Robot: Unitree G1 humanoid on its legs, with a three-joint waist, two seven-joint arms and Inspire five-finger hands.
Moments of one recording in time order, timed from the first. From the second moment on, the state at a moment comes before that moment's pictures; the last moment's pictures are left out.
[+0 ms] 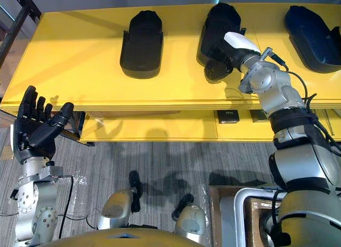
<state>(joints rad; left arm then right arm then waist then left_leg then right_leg) 0.28 0.14 0.17 -0.32 -0.55 -0.24 0.13 -1.01 -0.87 0.45 0.78 -0.31 -0.20 0.18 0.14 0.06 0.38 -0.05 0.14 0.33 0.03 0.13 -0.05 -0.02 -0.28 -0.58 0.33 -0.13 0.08</state>
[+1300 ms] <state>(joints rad) 0.32 0.25 0.21 -0.30 -0.59 -0.24 0.10 -0.91 -1.14 0.54 0.61 -0.48 -0.32 0.24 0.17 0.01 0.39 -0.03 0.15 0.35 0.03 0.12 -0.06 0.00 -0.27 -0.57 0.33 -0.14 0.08</state>
